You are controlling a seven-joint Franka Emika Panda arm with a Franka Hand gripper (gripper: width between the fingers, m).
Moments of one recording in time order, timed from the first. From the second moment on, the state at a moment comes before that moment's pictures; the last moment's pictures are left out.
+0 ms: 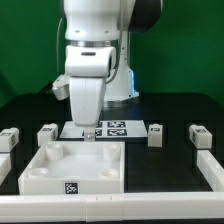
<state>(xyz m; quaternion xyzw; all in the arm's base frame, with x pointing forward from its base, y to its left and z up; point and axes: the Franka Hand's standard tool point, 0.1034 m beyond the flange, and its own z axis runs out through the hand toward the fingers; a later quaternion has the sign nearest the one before) 0.489 -0.058 0.055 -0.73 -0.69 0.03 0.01</state>
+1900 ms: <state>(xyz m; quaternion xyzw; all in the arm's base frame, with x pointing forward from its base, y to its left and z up) 0.456 -0.069 0.012 -0.73 -0.68 0.04 0.04</state>
